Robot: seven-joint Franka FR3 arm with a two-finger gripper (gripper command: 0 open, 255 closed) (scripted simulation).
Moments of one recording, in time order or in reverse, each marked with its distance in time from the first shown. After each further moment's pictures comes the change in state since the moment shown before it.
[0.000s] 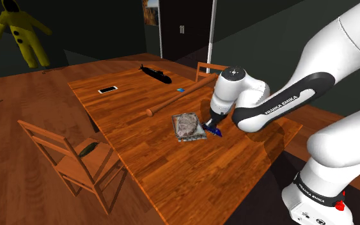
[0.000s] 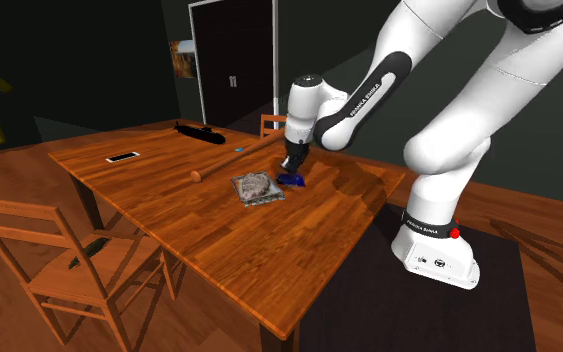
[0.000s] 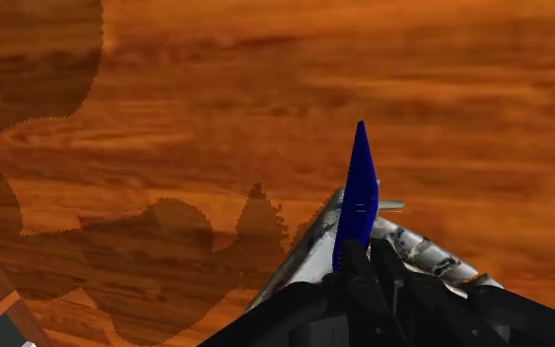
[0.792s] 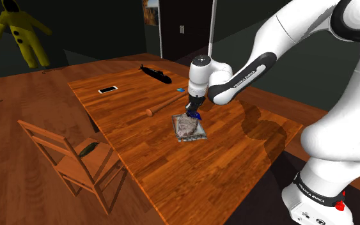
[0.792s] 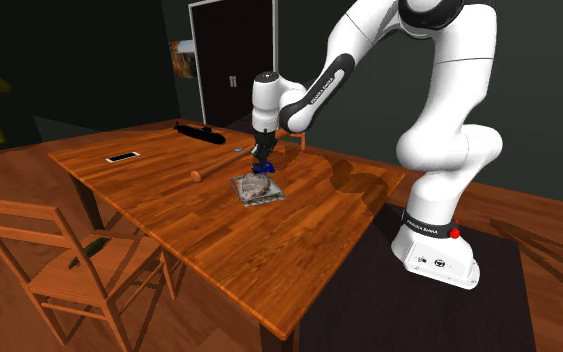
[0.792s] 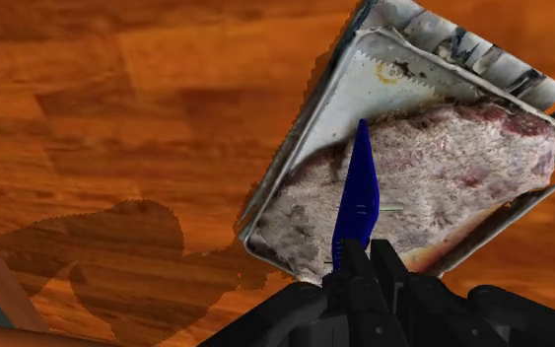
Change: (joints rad) arm -0.317 0.557 0.144 0.514 -0.553 -0.158 0.245
